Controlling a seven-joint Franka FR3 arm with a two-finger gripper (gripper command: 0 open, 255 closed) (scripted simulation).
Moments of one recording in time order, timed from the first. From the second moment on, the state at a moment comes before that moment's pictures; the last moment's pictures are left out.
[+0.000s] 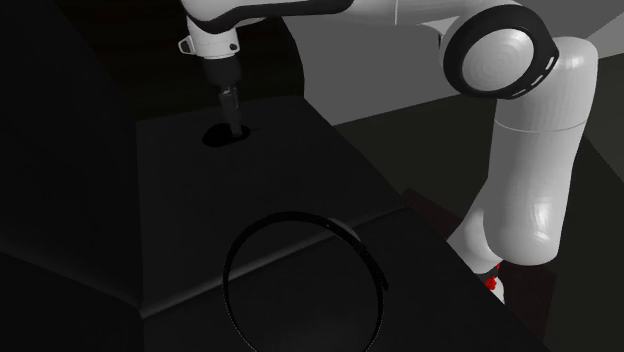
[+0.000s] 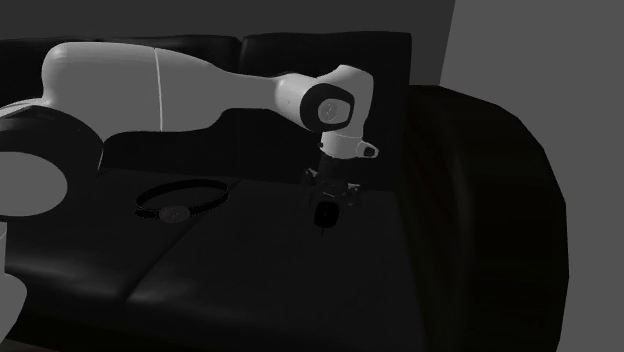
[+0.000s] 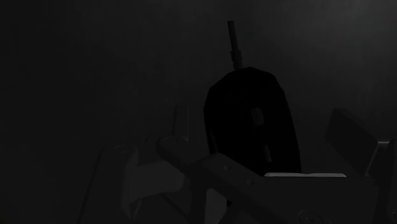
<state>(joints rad) 0.23 0.40 0.19 -1.33 0.01 1.58 -0.57</state>
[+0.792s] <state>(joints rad) 0.23 0.39 0.19 -1.35 0.01 1.60 -0.58</state>
